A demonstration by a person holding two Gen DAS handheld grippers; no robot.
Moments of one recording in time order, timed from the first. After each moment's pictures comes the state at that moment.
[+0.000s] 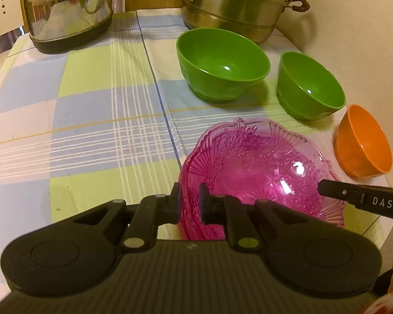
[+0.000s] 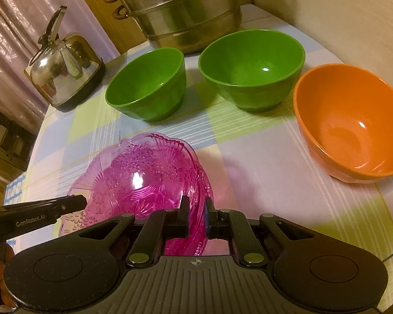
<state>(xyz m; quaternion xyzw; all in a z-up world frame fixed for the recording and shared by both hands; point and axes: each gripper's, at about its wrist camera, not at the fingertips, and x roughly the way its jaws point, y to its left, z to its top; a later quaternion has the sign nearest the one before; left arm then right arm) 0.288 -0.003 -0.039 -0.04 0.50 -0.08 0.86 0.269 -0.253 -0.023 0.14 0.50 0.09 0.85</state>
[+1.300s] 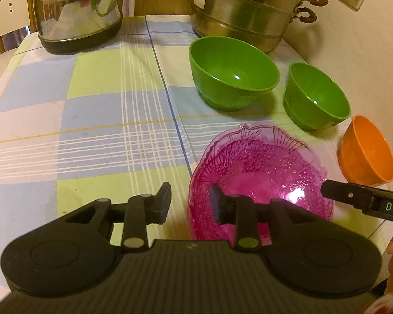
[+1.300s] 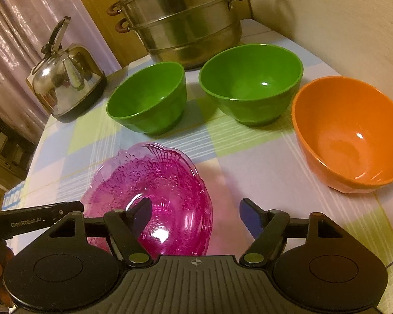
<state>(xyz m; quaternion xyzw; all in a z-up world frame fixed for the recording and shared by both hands) 0.287 0.011 -0.037 -0.06 0.49 -0.07 0.87 0.265 -0.252 -0.019 0.14 0.47 0.09 0.87</state>
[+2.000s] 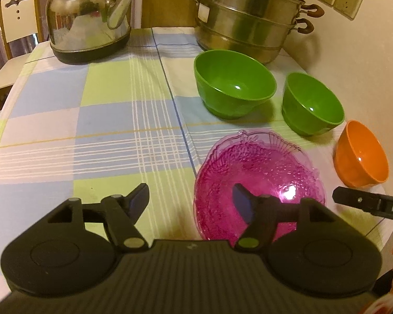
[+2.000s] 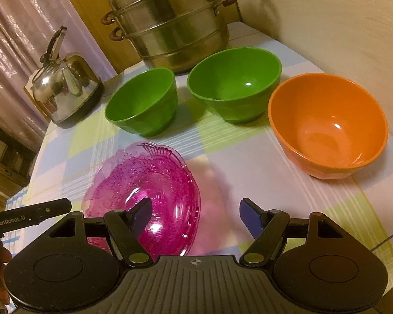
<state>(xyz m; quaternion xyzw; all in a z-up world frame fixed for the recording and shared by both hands) 0.268 0.019 -0.015 -0.05 0.47 -0.06 0.88 0.244 -0.269 -0.006 0.16 0.46 0.08 0.87</state>
